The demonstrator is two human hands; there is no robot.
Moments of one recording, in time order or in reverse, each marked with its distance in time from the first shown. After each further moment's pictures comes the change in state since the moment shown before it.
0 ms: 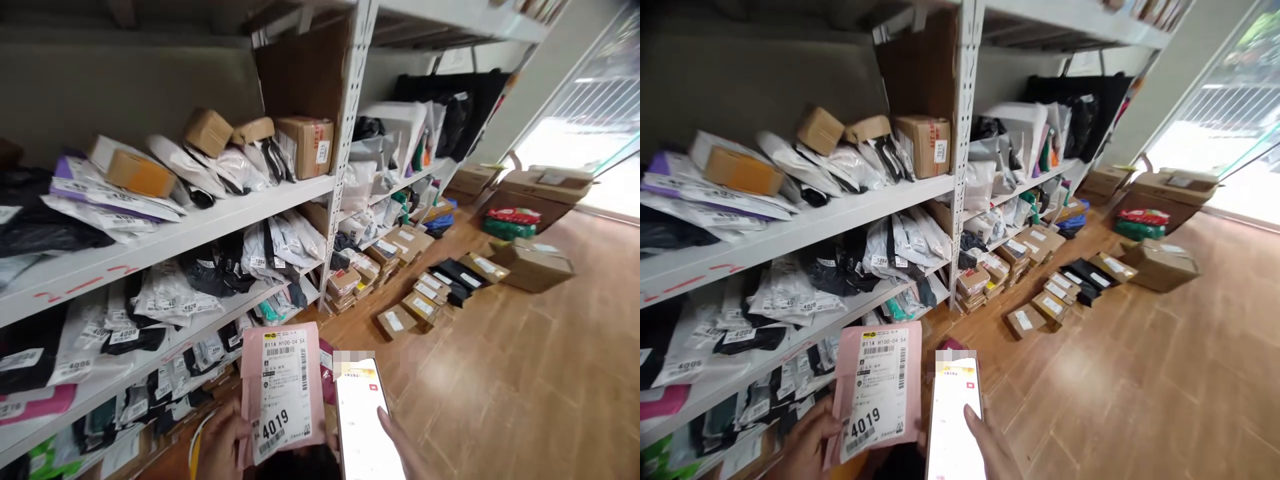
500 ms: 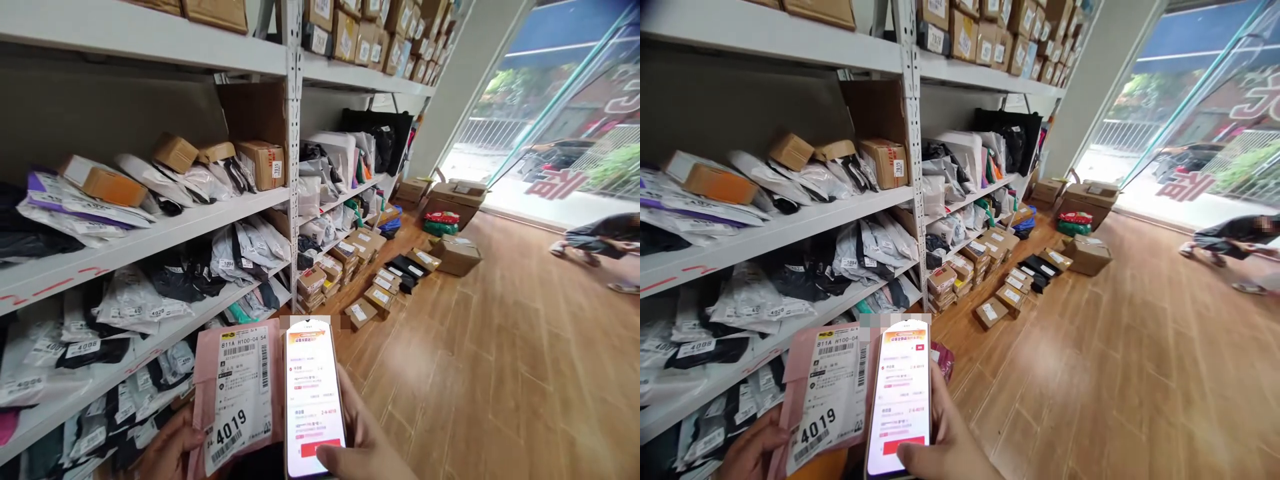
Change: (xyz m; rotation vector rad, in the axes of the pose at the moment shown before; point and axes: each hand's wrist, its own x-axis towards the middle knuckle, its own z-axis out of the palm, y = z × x) left_hand -0.086 0.033 0.012 -0.167 0.171 -0.190; right_hand -0.089 0.009 0.011 -0.148 -0.588 -0.426
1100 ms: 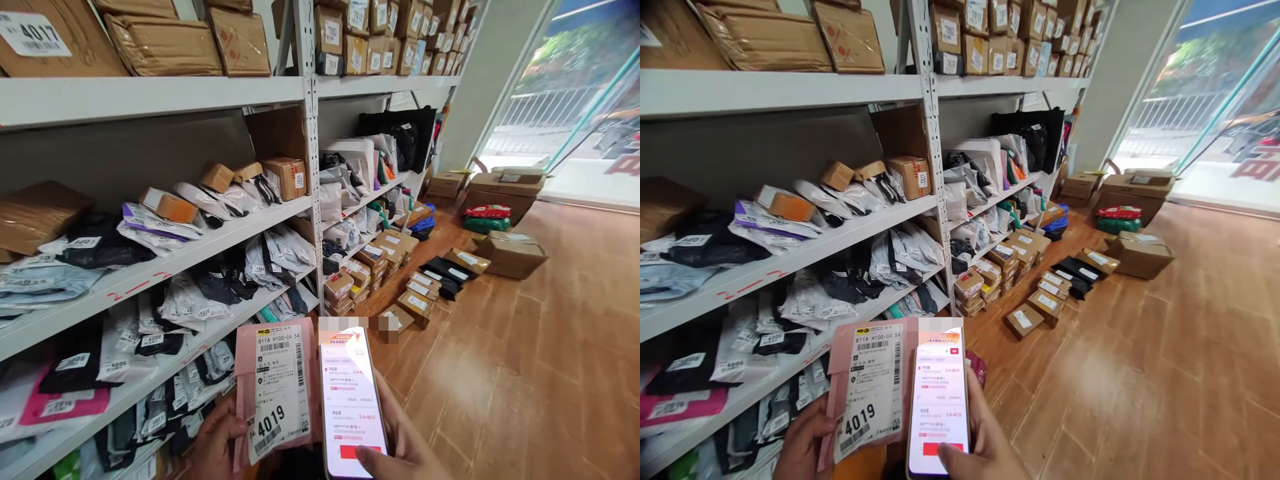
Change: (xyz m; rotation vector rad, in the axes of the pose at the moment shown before) left_hand -0.024 0.001 -0.007 0.005 -0.126 0.151; right_hand -0.020 0.012 0.003 -0.052 0.106 0.032
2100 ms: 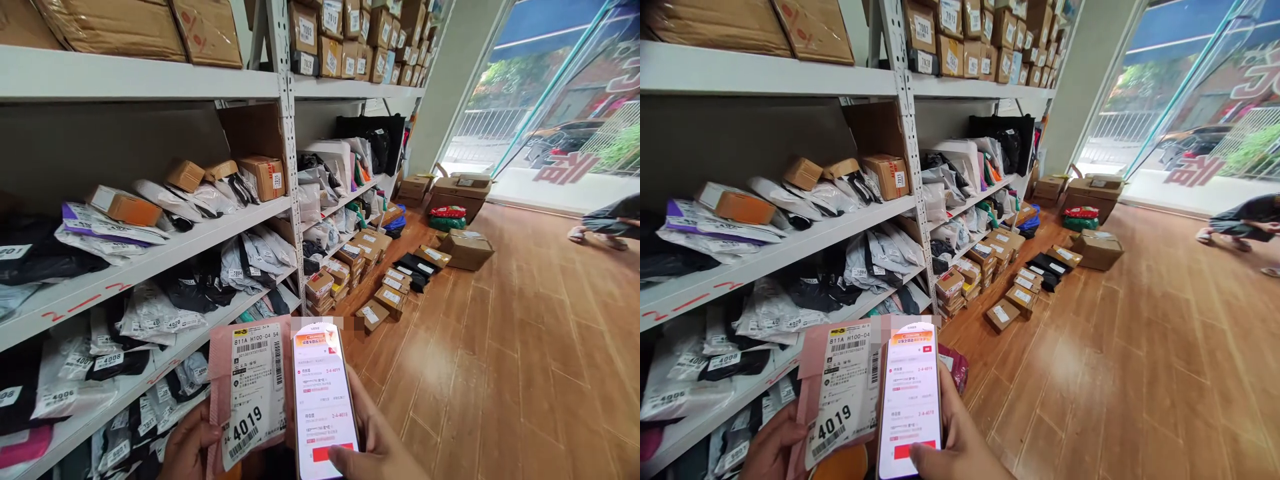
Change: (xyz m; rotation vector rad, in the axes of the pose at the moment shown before) left_hand 0.016 0.008 0.005 0.091 -0.016 -0.031; right_hand 0.008 -0.016 0.012 0.015 -0.106 -0.002
